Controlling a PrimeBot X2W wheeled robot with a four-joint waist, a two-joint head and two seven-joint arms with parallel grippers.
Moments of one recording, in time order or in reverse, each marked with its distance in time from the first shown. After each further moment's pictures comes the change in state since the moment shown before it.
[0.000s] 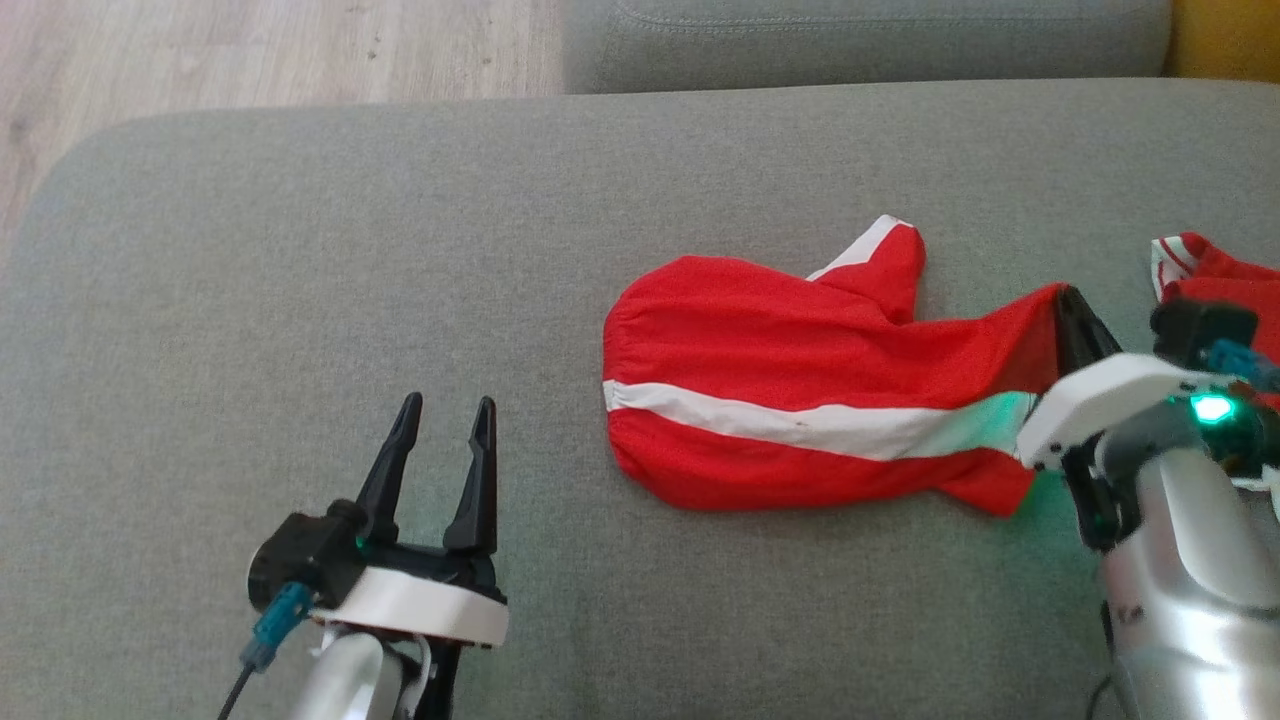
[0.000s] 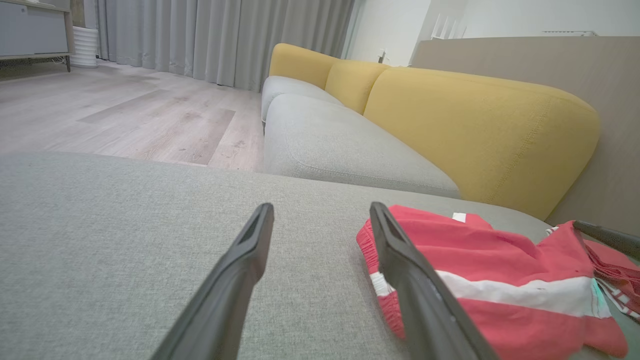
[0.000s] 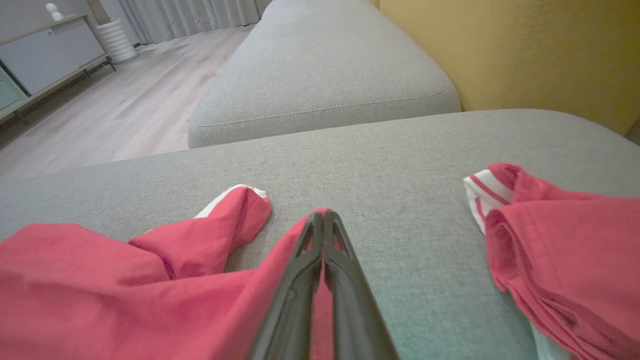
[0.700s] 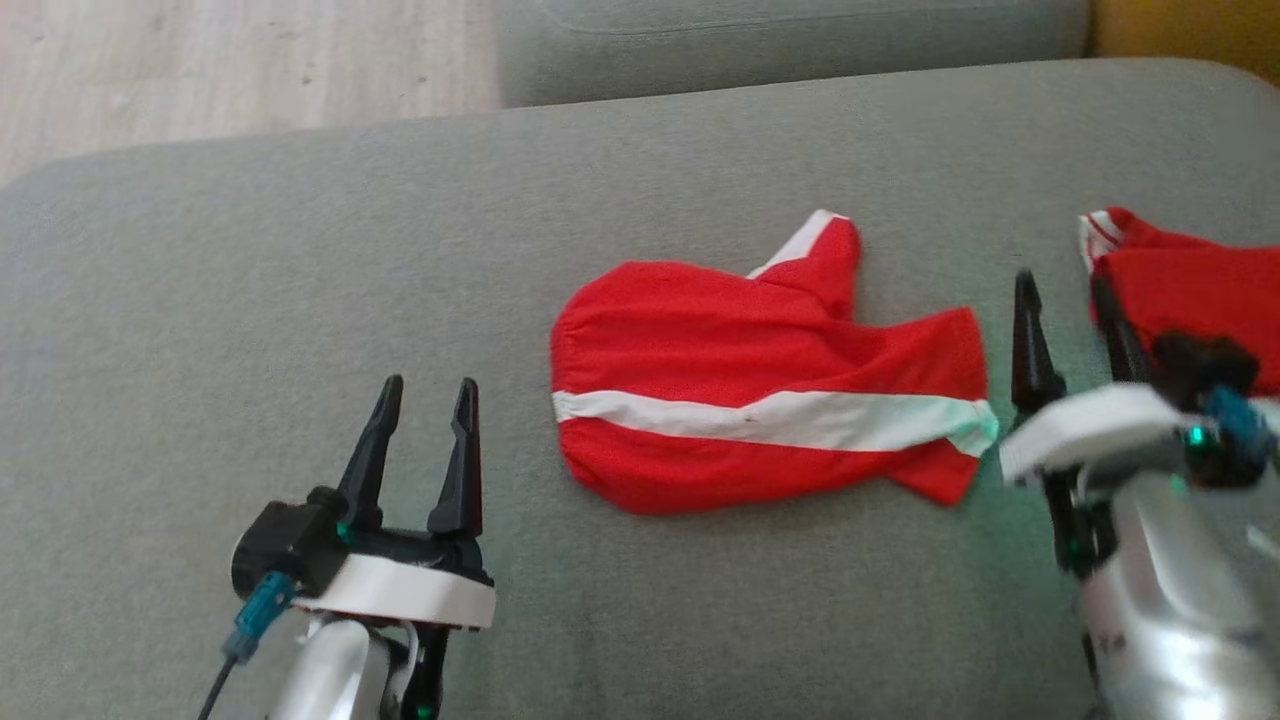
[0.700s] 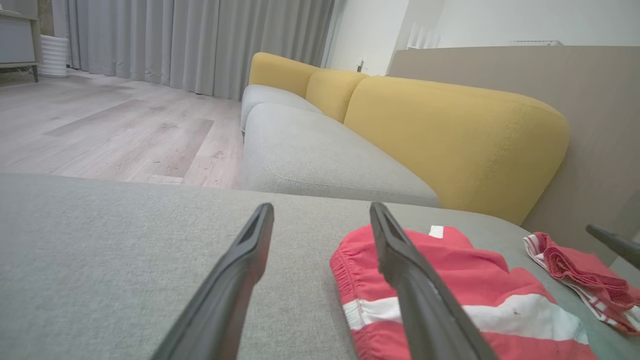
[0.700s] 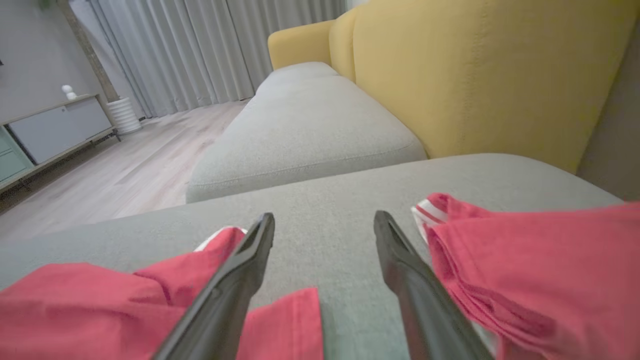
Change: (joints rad) left arm -0.017 0.000 0.028 -0.014 0.000 0.000 0.000; right arm -0.018 0.005 0.066 0.072 0.055 0.000 -0.272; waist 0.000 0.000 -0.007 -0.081
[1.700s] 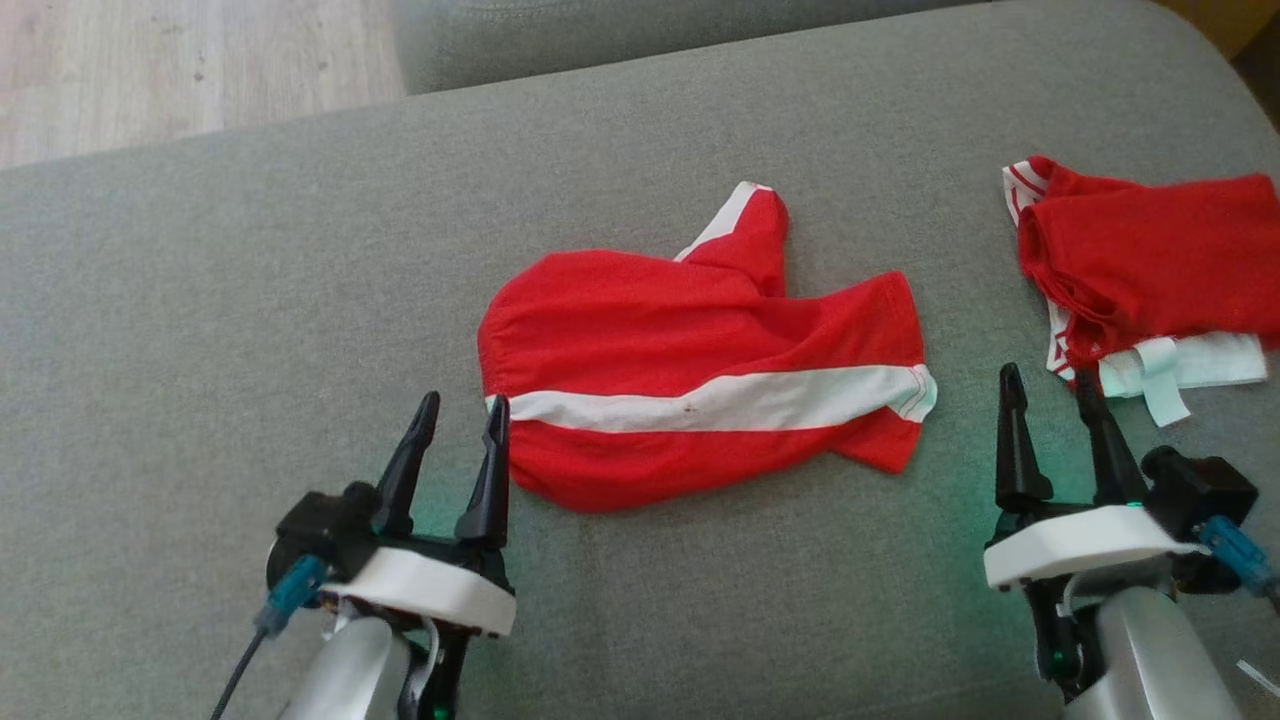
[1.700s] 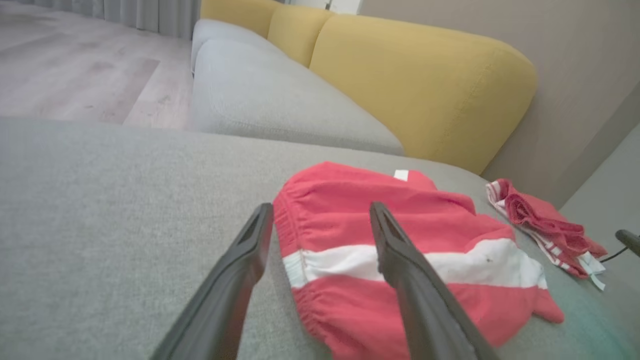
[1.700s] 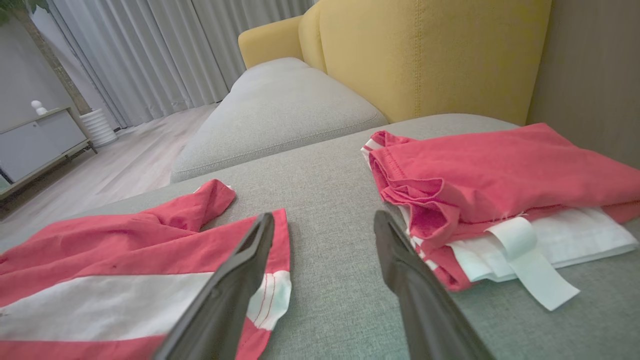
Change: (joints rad) left arm -0.042 0.023 -0.091 0.092 -0.071 0.000 0.000; right arm 0.294 0.051 0.014 -0.308 0.049 0.000 -0.007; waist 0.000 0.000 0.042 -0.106
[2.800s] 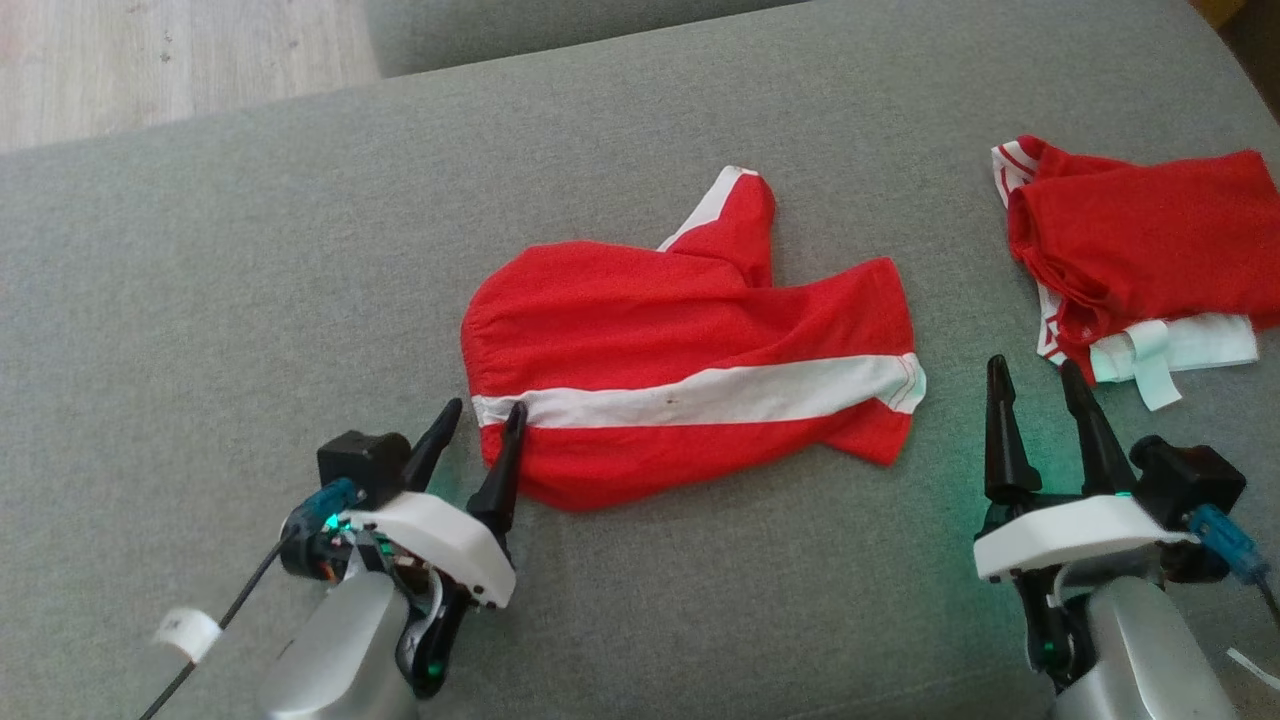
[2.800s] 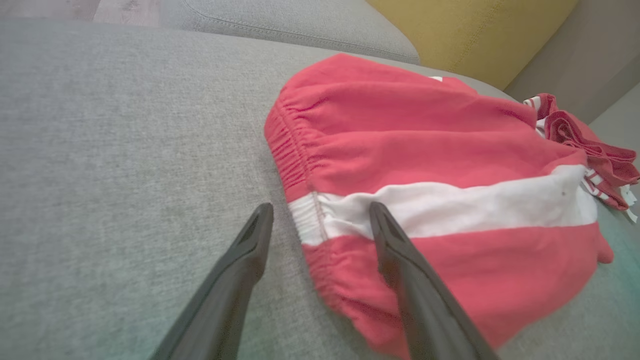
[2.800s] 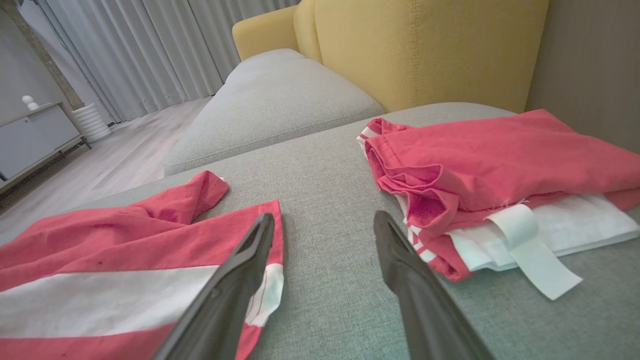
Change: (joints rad) left arm -0.190 0.038 -0.150 0.291 -0.148 0.000 0.144; right arm -0.022 0.000 0.025 0.017 0.012 0.000 0.000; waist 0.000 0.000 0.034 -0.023
